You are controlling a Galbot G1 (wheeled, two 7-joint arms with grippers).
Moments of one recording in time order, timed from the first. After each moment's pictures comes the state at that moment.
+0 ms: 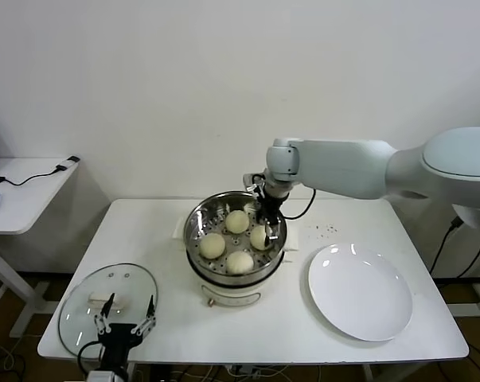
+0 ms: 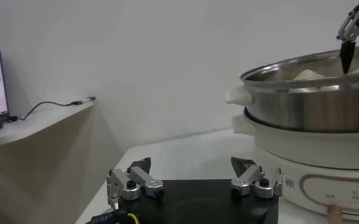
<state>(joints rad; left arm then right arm) 1.77 -1.51 -0.62 -2.07 0.10 0.01 -0.04 0.71 1.30 -1.69 1.08 0.78 -0.32 -0.99</state>
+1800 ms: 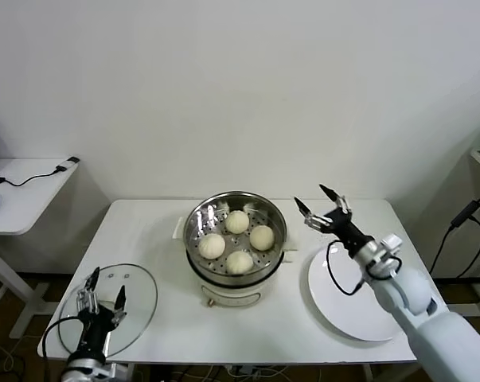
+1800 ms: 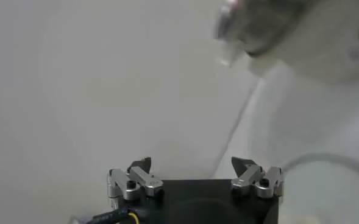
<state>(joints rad) 1.68 -1.49 -0.77 -2.02 1.10 -0.05 -0.05 -1.05 0.87 0.28 1.75 0.69 0.09 -0.18</state>
